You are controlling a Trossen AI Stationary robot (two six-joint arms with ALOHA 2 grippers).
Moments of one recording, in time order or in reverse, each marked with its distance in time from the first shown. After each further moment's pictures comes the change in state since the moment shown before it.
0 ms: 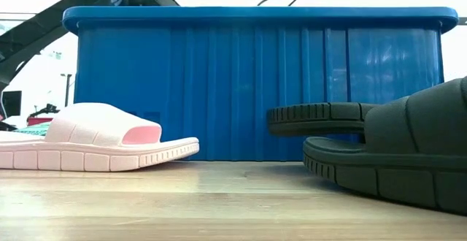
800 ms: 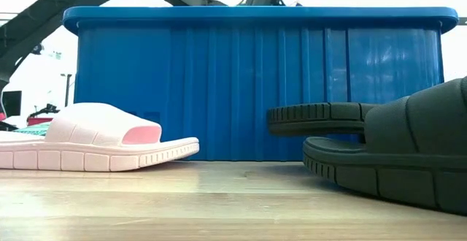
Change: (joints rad) left arm -0.070 -0.071 0.104 -0.109 -0.062 -0.359; right arm 0.000 0.000 -0.002 0.003 0.003 -0.018
